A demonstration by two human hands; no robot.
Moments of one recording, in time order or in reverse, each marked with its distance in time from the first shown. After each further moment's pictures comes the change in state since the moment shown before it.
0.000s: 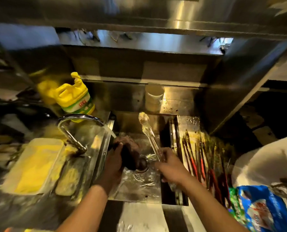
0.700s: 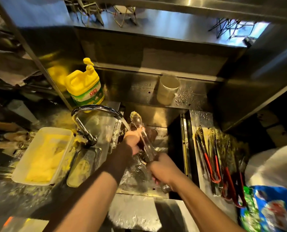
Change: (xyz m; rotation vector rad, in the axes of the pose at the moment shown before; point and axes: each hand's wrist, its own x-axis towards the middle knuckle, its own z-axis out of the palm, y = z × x) left_hand 0.068 0.033 0.009 0.007 -0.022 -0.318; right_hand 0.011 -0.027 0.080 -0.012 -0.158 0.112
